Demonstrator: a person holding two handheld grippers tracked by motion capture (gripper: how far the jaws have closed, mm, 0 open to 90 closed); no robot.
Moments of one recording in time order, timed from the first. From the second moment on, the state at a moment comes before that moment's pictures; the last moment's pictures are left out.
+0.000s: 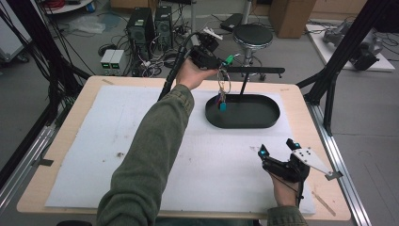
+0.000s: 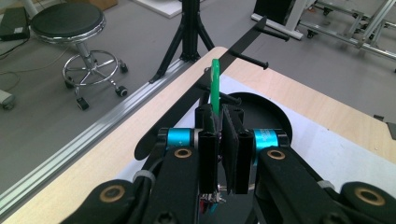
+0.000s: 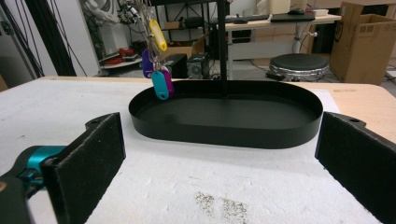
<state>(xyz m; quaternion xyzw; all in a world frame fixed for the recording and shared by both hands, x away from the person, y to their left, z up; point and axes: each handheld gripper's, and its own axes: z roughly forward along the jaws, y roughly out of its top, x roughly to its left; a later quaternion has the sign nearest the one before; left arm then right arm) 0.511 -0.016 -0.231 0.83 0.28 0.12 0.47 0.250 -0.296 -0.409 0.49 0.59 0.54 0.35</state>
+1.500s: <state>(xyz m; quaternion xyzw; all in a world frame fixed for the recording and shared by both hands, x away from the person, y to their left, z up) 0.527 -0.022 -0.250 0.81 0.33 0.10 0.47 0.249 -0.299 -0.409 0.49 0.59 0.54 0.35</state>
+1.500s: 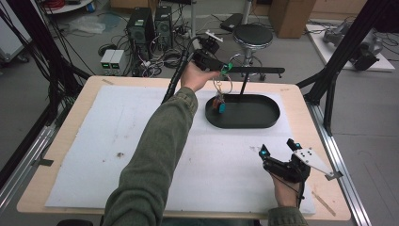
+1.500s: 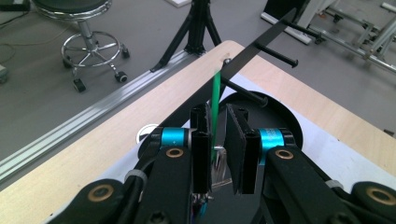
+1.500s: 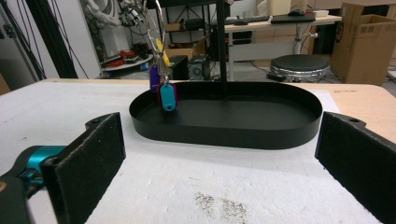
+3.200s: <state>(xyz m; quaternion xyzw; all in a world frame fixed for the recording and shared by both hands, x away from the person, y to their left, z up) 0.488 0.052 -0.275 0.81 0.34 0.09 0.47 0.250 -0.292 -0.408 0.48 0.59 0.54 0.35</state>
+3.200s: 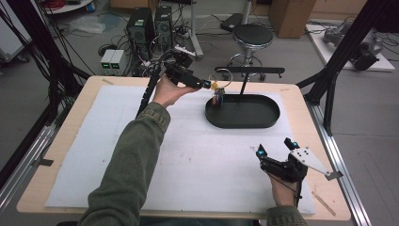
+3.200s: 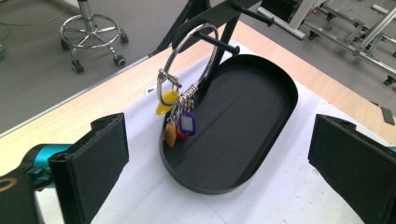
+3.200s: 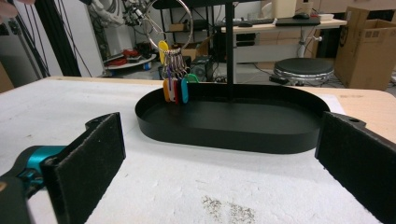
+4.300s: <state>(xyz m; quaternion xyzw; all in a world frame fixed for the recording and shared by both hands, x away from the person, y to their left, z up) 0.438 0.149 -0.297 0.79 0.39 0.09 0.46 0.252 -0.287 -0.408 0.47 0.60 0.53 0.36</state>
